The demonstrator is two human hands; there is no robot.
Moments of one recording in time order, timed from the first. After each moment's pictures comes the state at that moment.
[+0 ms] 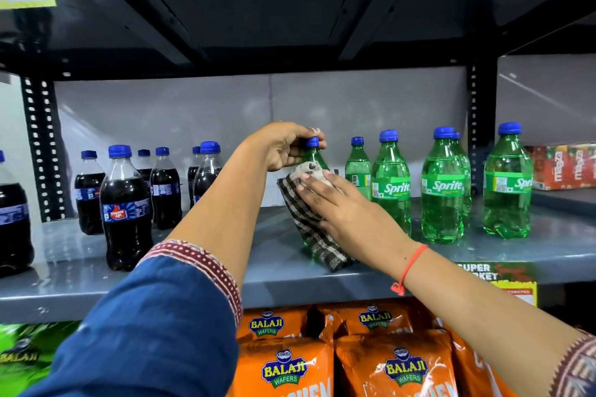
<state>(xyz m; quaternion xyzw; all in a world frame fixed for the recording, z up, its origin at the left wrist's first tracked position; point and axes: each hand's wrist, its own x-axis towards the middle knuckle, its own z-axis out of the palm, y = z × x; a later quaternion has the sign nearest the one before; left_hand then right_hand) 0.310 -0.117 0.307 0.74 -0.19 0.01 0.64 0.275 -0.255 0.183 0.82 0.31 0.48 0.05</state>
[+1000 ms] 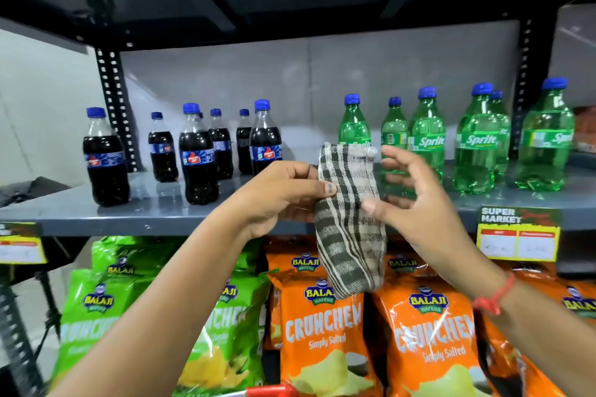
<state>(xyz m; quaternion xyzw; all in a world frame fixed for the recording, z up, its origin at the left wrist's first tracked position) 0.160 -0.049 0.199 0.76 -0.23 0.00 0.60 0.155 -0.238 0.152 0.73 0.26 0.32 -0.54</state>
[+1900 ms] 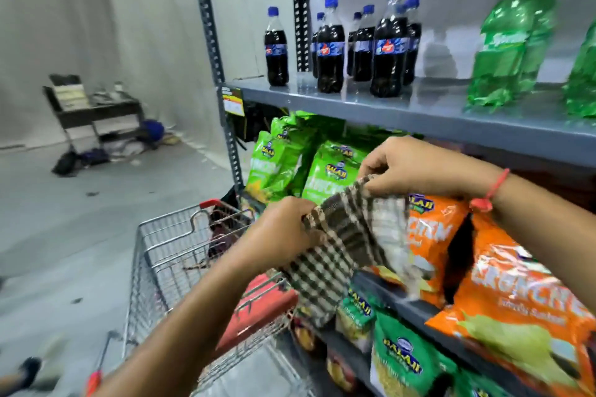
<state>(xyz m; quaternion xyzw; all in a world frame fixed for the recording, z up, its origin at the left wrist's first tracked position) 0.007 -0.086 0.068 0.94 0.20 0.15 0.25 0.160 -0.206 0.133 0.78 0.60 -0.03 -0.18</state>
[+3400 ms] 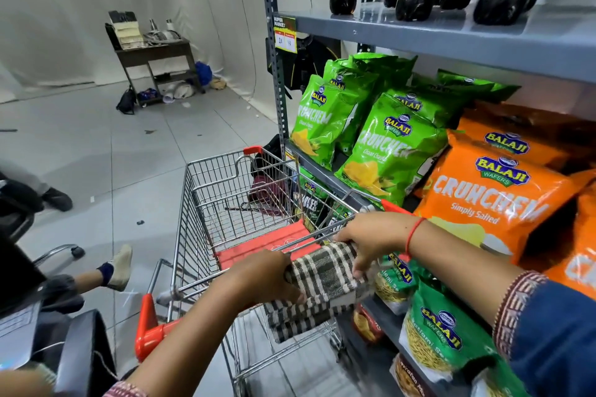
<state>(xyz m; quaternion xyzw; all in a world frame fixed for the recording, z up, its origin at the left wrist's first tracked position) -0.051 -0.029 -0.065 0.92 0.33 -0.15 0.18 0.140 -0.097 -0.043 0.68 0.70 -0.13 0.20</state>
